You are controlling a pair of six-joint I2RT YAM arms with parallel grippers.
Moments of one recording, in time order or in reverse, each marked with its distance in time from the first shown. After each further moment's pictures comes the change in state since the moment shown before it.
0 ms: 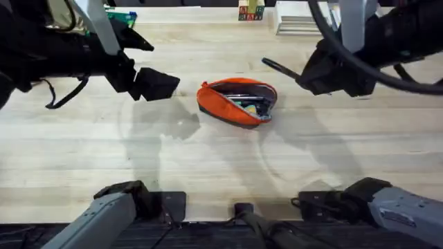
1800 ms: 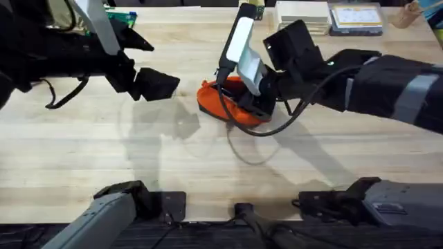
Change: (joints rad) left arm 0.000 0.000 0.000 -0.002 0.000 0.000; right arm 0.154 0.250 -0.560 0.935 -0.014 0.029
